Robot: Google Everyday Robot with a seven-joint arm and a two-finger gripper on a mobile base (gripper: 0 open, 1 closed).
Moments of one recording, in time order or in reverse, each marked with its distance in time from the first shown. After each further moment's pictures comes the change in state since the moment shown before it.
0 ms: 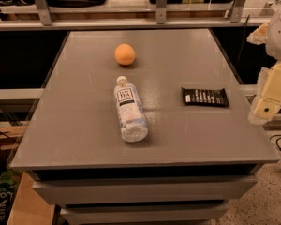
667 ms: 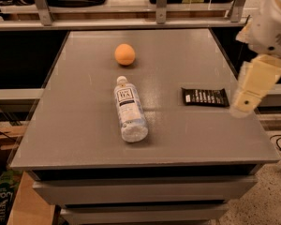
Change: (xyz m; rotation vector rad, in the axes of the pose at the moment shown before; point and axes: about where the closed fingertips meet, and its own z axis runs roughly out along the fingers) arm -0.024 -0.004 0.006 -0.021 0.003 0.045
